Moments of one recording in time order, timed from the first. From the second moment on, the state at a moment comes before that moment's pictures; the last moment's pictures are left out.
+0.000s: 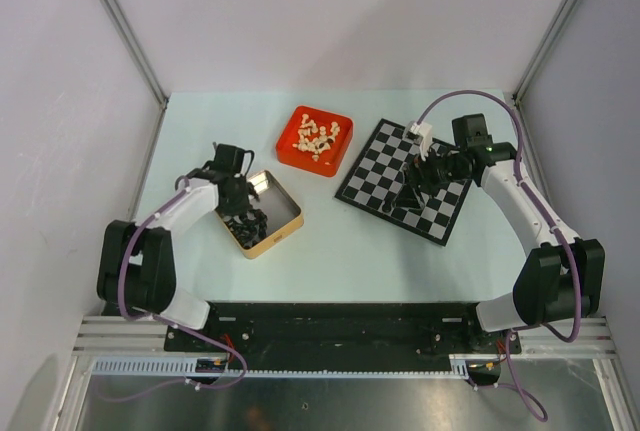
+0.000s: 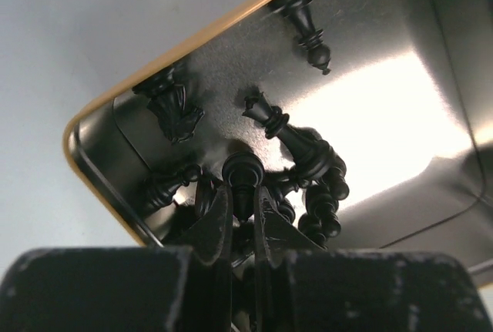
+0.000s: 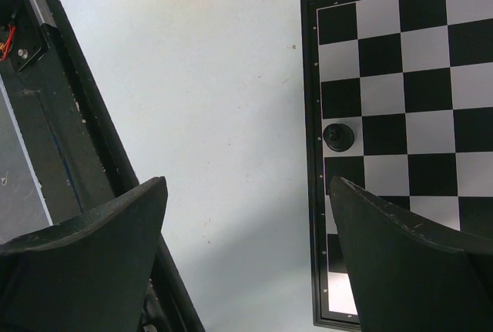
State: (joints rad) left arm -0.21 1.51 0.94 -0.56 -0.15 -0.34; right arm 0.17 1.43 1.21 -0.80 -0.84 -0.49
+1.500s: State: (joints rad) left arm -0.82 2.09 1.86 -0.72 -0.02 -0.38; right arm 0.01 1.40 1.21 -0.77 -0.85 -0.41
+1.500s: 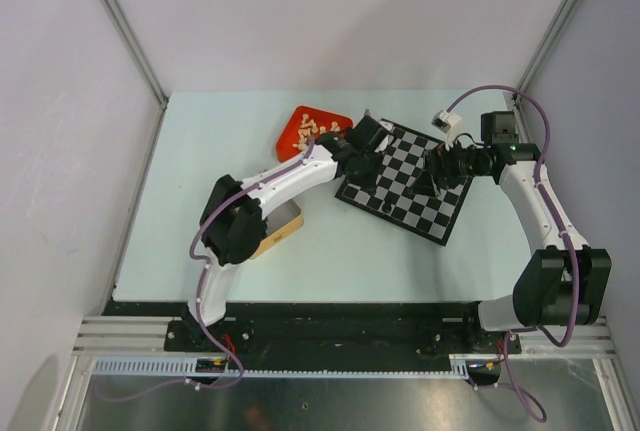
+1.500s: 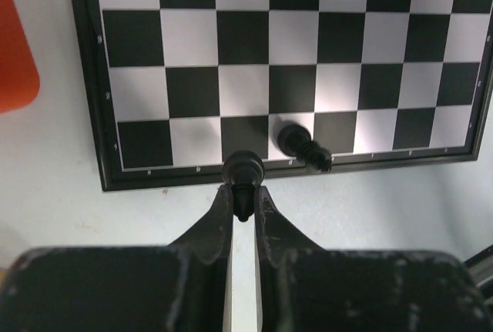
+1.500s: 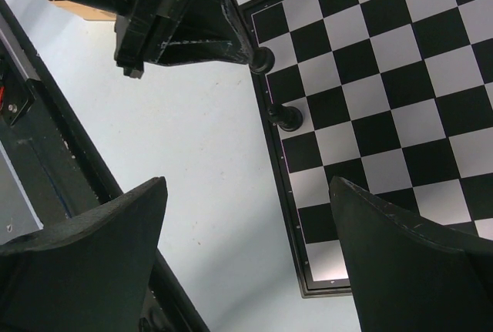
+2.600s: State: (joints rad) left arm -0.84 2.27 1.98 -0.78 -0.02 -0.36; right arm -0.02 1.40 1.21 -0.77 -0.85 -0.40
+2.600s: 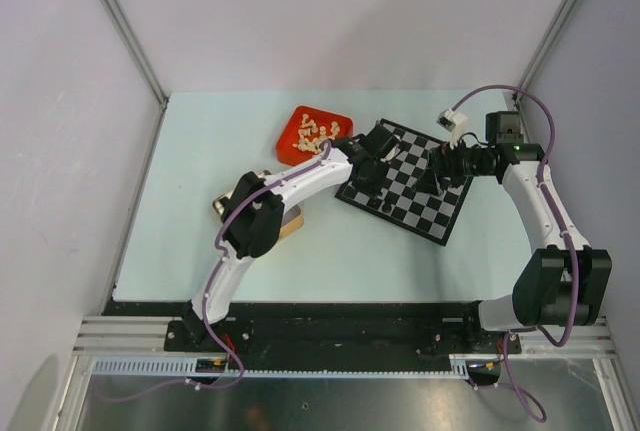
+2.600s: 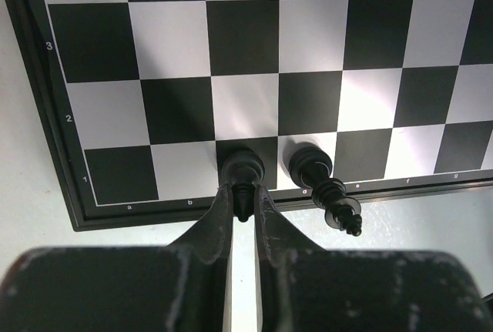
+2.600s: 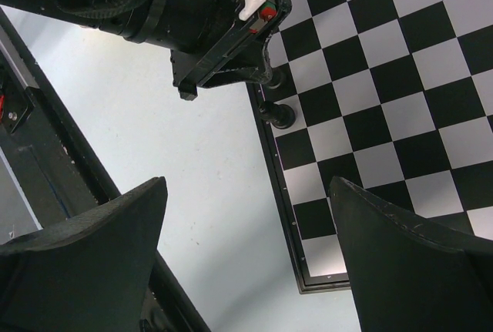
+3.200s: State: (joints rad) left arm -0.84 2.28 2.01 -0.79 -0.01 -0.36; right arm -0.02 1.40 1.21 -0.77 -0.85 -0.40
